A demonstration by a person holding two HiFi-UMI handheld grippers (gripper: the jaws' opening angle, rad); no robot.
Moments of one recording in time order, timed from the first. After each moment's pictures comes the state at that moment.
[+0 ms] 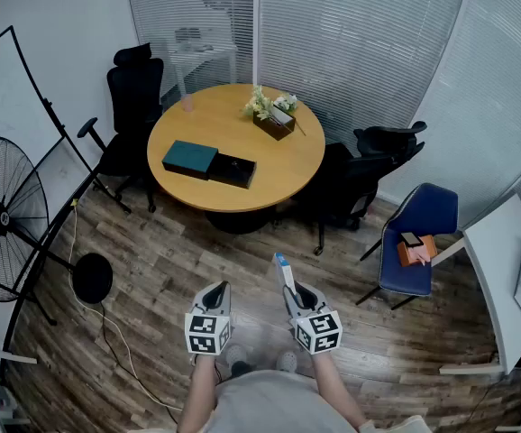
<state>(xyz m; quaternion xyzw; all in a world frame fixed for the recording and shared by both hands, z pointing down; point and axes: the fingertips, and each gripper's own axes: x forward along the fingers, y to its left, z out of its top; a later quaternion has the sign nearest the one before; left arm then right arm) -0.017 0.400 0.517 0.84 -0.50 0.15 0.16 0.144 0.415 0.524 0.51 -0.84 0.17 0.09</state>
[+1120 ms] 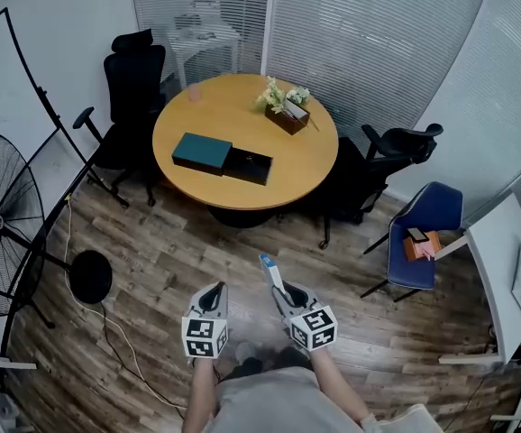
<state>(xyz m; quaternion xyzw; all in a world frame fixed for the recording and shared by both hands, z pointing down) -0.129 0.367 0.533 0.84 -0.49 0.14 0.17 0.009 0.378 0.544 0.46 -0.86 0.18 0.12</state>
